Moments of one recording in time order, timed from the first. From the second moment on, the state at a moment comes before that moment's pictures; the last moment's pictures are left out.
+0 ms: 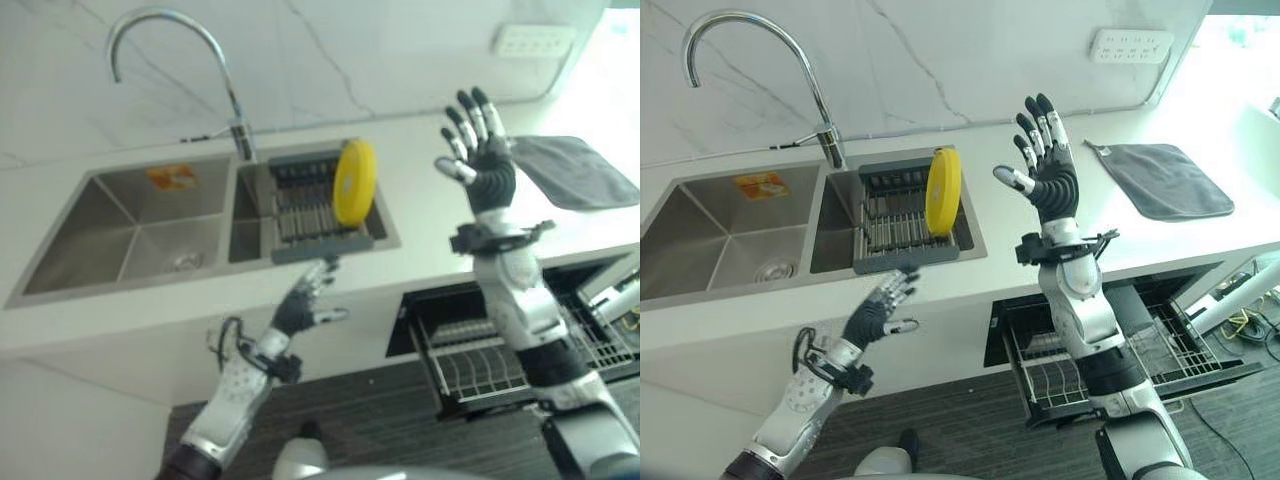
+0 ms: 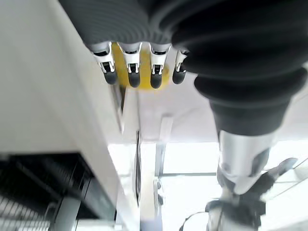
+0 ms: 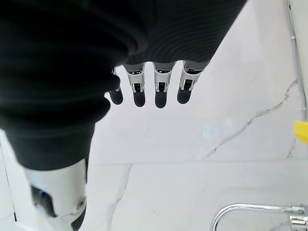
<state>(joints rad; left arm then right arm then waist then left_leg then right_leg) 0.04 0.42 -0.44 0.04 -0.34 -0.35 -0.17 -0.53 -0.42 0.22 0.04 0.57 -0.27 -0.10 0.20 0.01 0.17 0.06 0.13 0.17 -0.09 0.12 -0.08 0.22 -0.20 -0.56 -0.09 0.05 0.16</state>
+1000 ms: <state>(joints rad) -0.02 0.40 -0.68 0.82 -0.06 -0.29 -0.22 -0.70 -0.41 0.22 0.58 0.89 -0.11 0.00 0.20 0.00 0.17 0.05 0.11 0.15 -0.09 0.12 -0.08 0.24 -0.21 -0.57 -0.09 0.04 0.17</state>
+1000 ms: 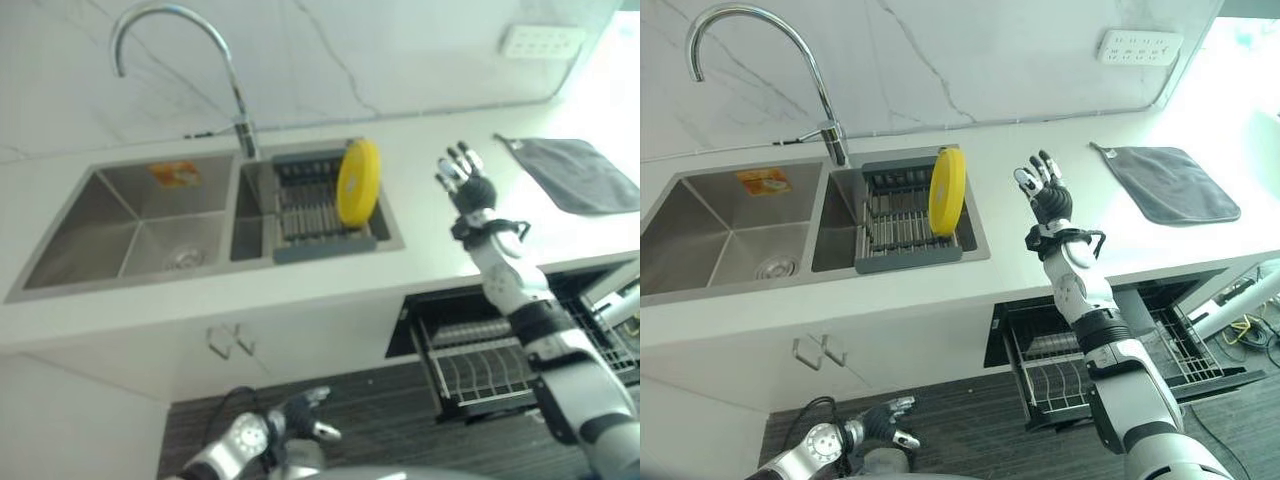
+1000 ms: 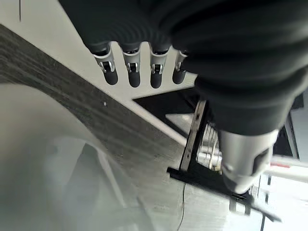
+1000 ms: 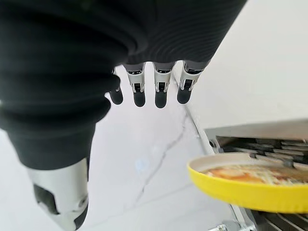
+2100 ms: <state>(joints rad) -0.03 0.42 -0.50 0.98 -0.07 -0.38 -0.06 -0.97 -0.42 0.27 0.74 0.96 0.03 0.03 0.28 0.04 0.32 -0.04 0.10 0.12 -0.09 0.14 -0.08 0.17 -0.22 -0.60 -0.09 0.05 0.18</state>
